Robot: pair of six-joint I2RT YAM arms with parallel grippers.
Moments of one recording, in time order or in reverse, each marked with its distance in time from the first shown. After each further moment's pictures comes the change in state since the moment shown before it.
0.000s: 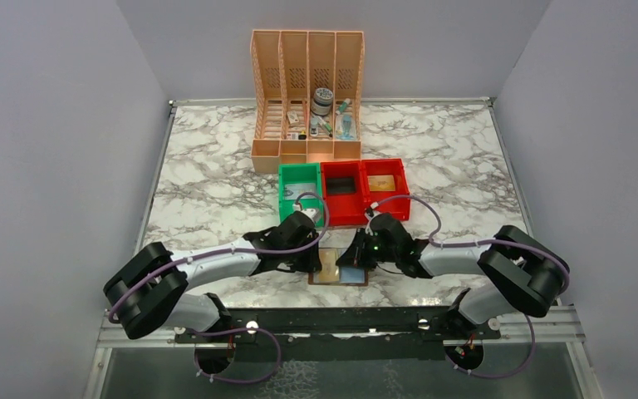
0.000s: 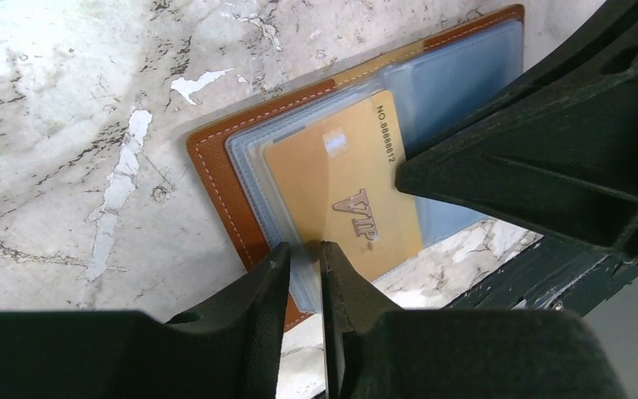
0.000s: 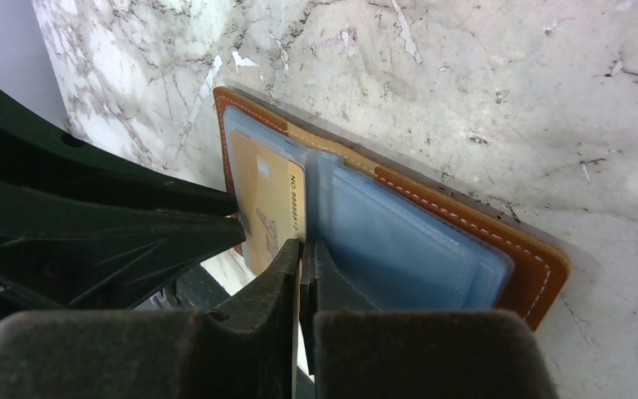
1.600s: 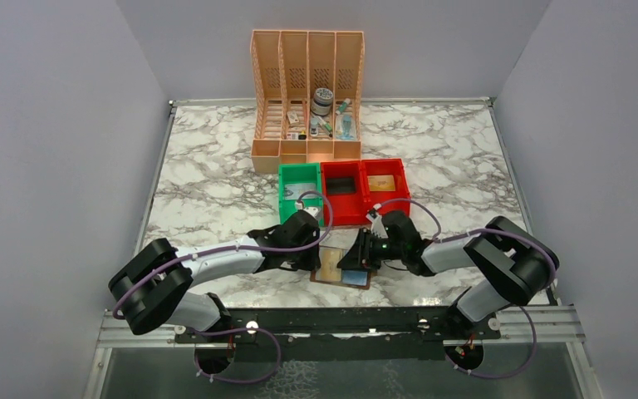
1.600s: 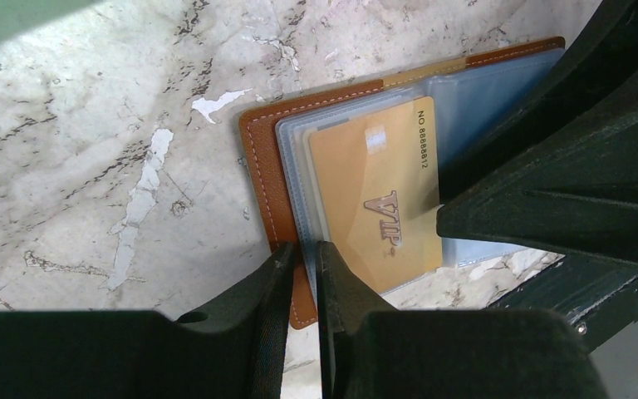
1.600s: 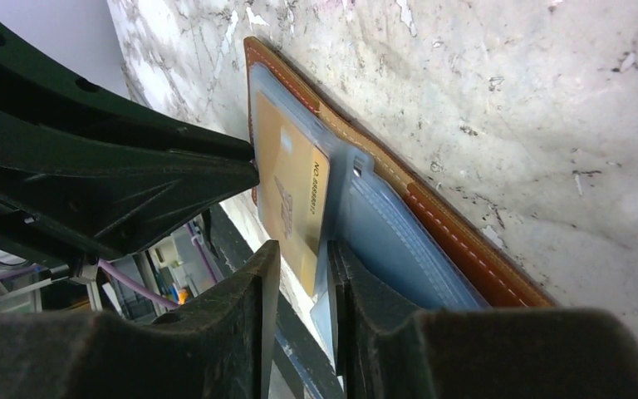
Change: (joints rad) left arm -0.005 0.039 0.038 -0.030 -0.057 0.021; right arm -0.142 0.079 -0.076 0.191 -0.295 -0.013
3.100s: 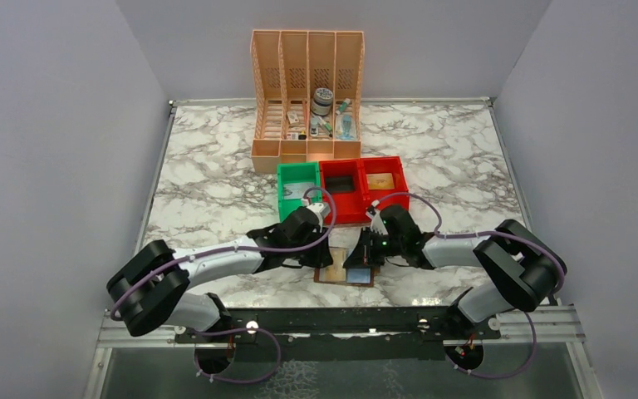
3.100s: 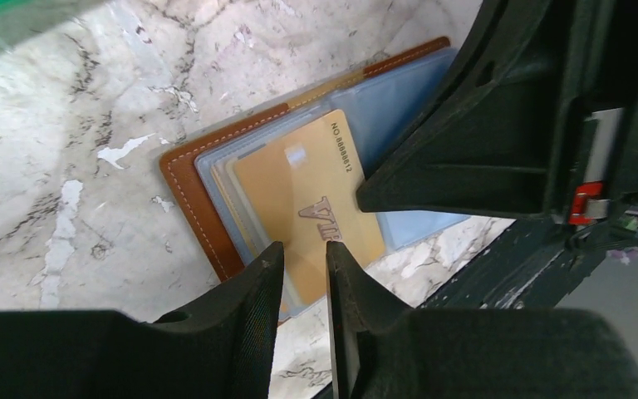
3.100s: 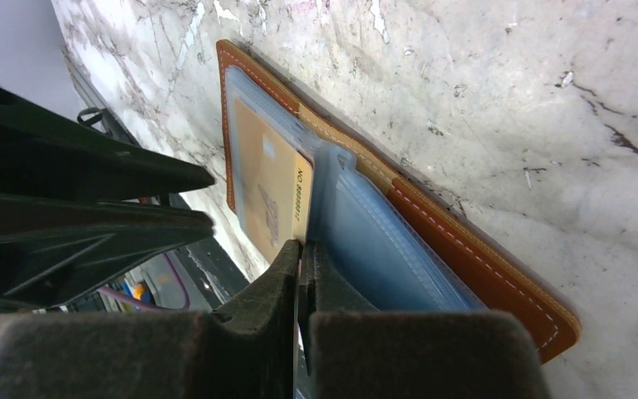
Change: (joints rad) left arm -0.010 -0.045 0.004 0.100 0.085 0.005; right arm -0.027 -0.051 0.076 -0.243 0.003 -0.148
